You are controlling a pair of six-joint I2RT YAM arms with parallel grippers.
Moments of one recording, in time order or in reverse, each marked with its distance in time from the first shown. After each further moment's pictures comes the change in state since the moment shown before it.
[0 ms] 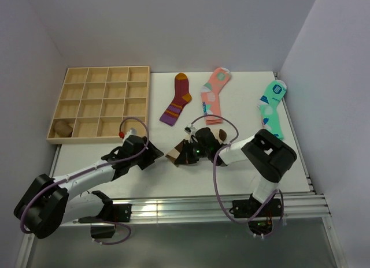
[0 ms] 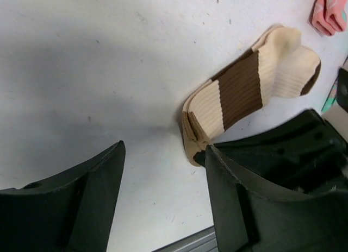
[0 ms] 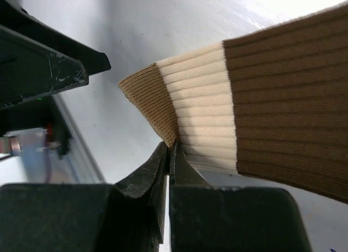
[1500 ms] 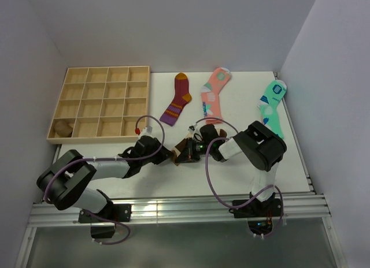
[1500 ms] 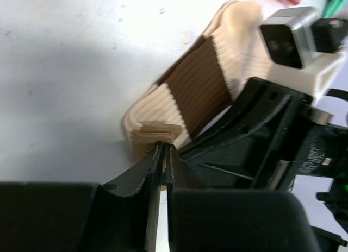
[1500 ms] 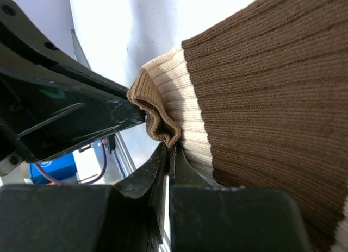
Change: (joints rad) left arm -0.106 0.287 -0.007 0.454 0.020 0.044; right arm -0.140 0.174 0.012 0.152 -0.270 0.227
